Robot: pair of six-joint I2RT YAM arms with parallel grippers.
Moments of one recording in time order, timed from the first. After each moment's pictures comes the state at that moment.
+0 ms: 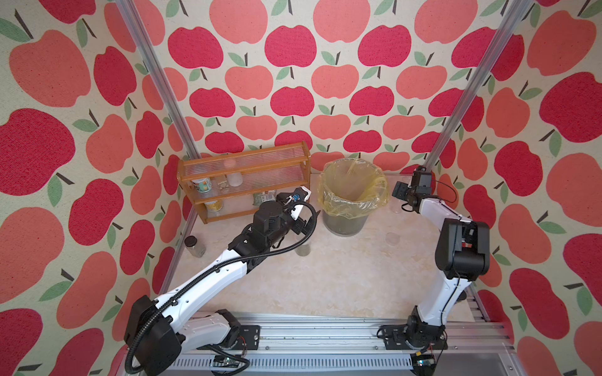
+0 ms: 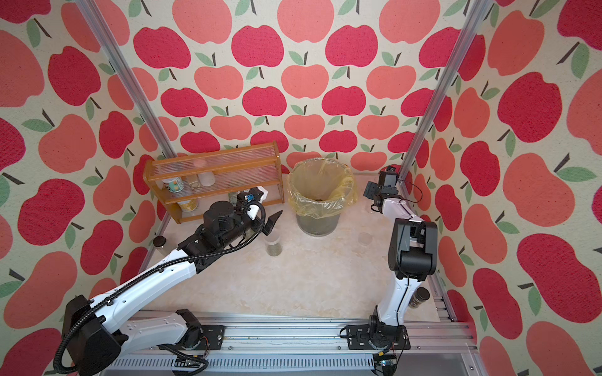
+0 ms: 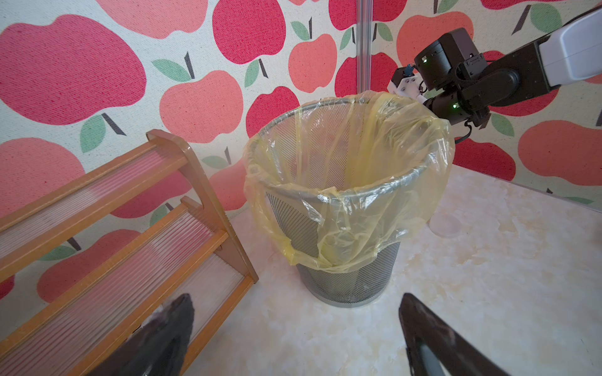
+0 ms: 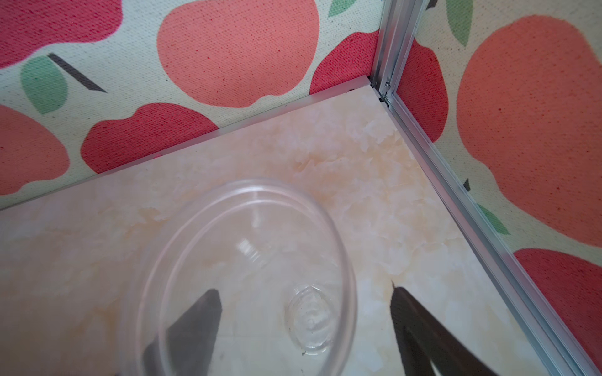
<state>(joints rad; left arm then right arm) -0.69 1.18 0.95 0.05 -0.02 0.18 -0.02 1.90 1.35 -0.08 0.11 0.20</state>
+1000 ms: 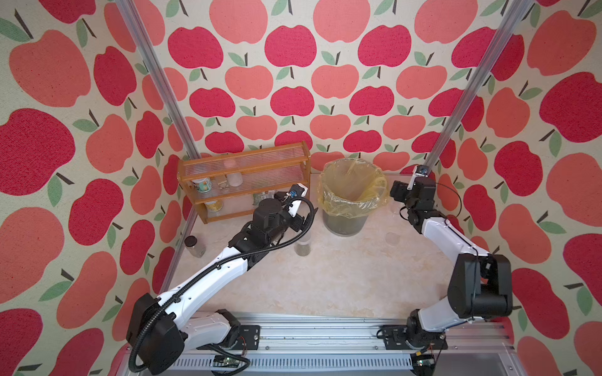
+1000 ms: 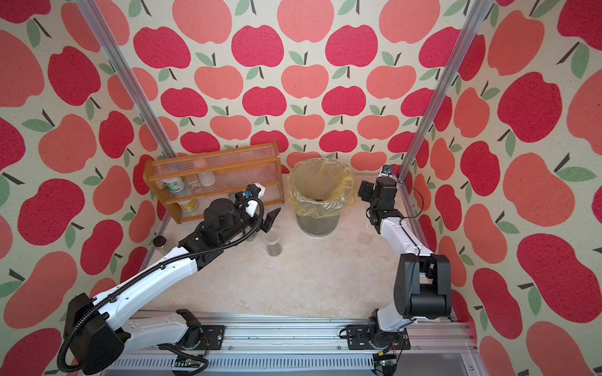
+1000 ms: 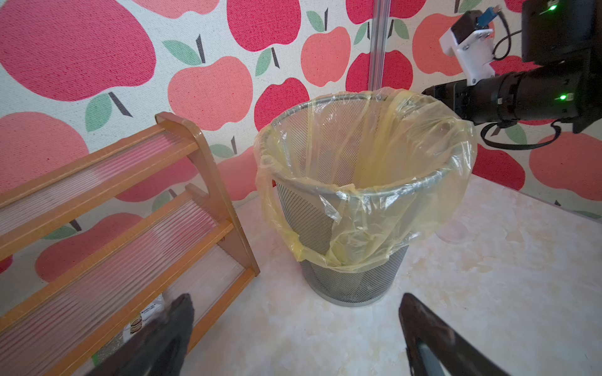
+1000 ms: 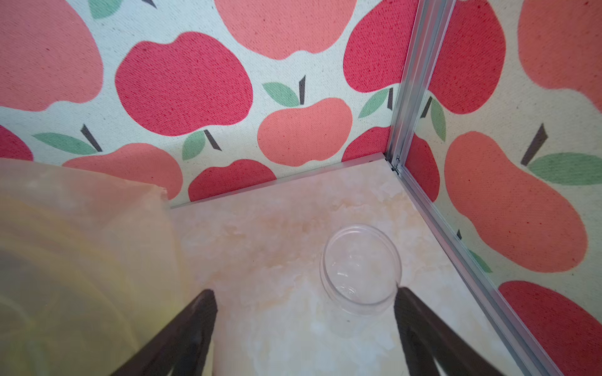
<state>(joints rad) -0.65 1.20 0.96 0.04 -0.02 0.12 0.09 1.51 1.04 0.13 0.17 0.16</state>
